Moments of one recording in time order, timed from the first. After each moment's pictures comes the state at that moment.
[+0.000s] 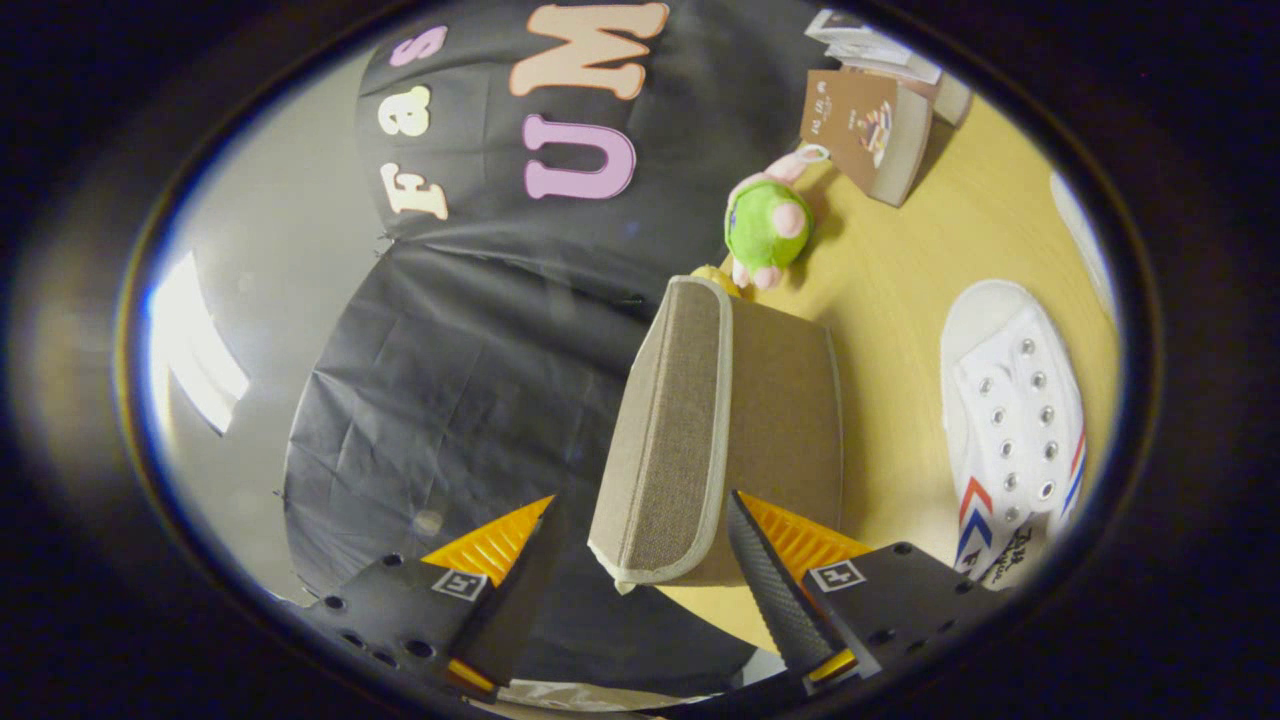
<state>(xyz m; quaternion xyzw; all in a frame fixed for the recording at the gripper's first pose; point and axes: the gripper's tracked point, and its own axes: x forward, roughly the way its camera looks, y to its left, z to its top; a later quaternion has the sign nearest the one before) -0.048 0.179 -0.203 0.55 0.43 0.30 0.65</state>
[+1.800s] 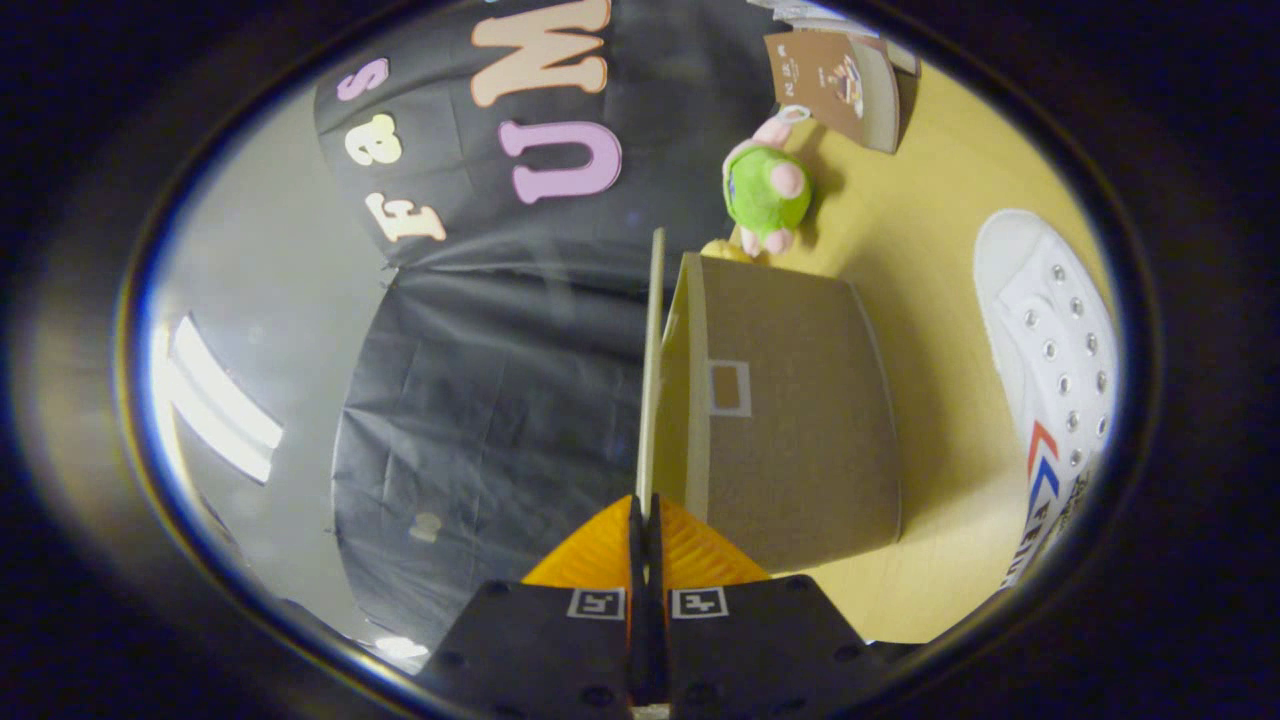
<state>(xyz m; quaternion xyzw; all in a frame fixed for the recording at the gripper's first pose) -0.029 0.197 -0.189 0.59 0.42 0.30 0.62</state>
